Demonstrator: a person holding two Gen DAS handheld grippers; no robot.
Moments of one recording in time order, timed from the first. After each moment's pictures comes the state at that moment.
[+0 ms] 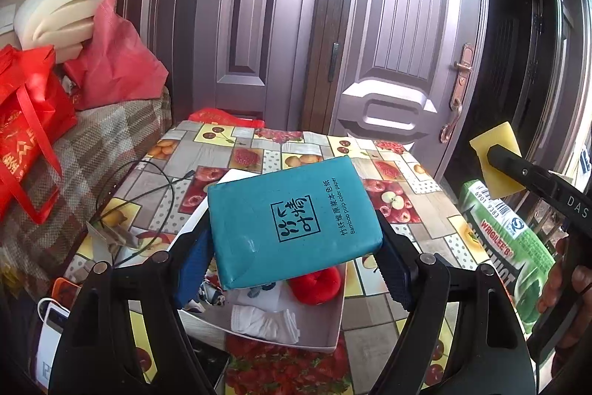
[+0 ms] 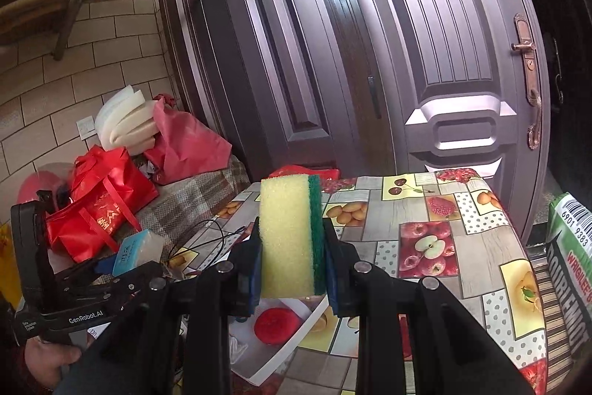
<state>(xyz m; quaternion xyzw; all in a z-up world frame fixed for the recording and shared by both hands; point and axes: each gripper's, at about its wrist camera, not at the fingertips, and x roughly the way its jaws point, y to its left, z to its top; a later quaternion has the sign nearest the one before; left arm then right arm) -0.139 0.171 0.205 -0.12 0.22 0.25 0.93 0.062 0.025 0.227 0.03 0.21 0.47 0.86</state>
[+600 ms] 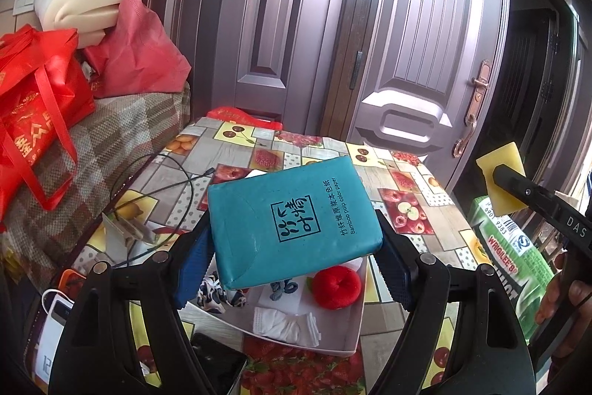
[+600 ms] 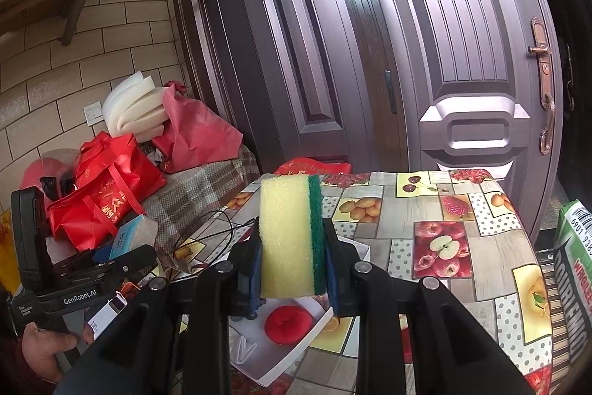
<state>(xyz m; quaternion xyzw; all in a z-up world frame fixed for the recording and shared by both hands) -0.157 0.197 0.201 -0.15 0.21 0.28 0.93 0.058 0.049 0.223 0.01 0.22 0.48 0.85</state>
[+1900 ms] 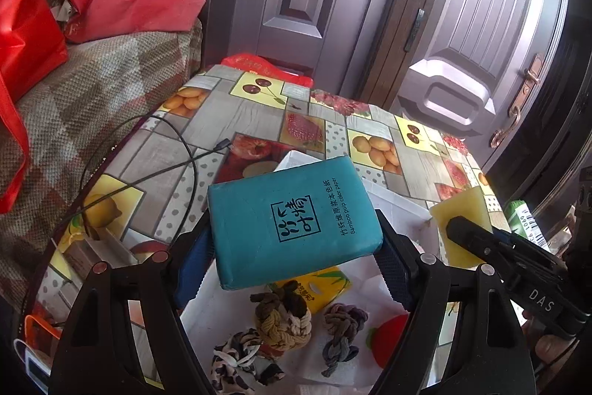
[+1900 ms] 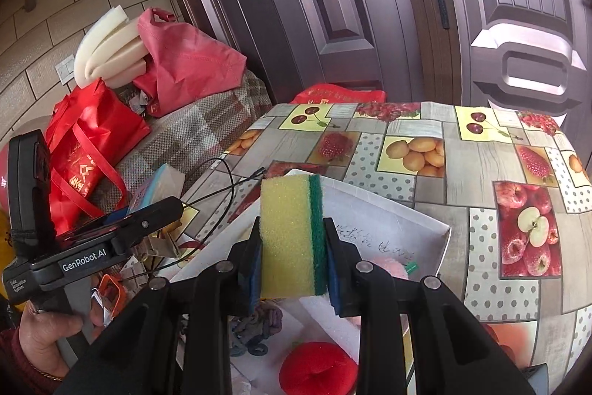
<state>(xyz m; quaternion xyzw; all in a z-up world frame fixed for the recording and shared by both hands) -0.060 0.332 0.131 -0.22 0.30 0.28 0.88 0.125 0.207 0.133 -0.04 0.36 0.49 0.79</state>
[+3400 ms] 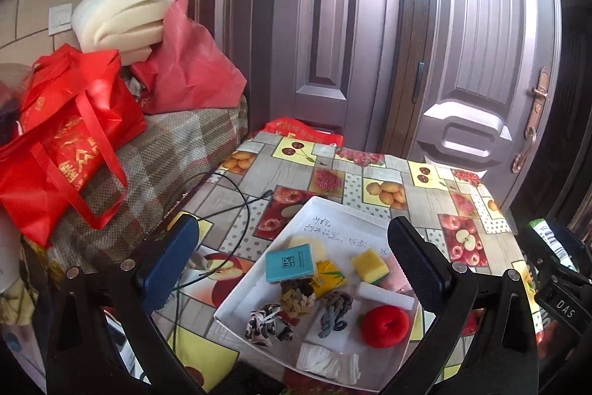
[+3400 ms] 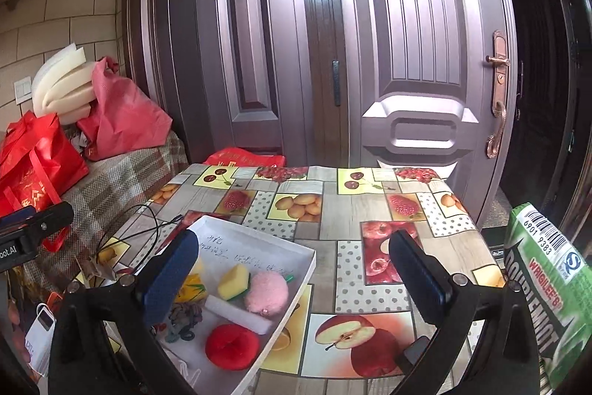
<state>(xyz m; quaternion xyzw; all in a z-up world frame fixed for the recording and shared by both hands) -0.133 0.223 0.236 -0.12 0.22 0.42 0.87 0.076 0.087 0.215 -0.04 0.21 0.34 0.91</state>
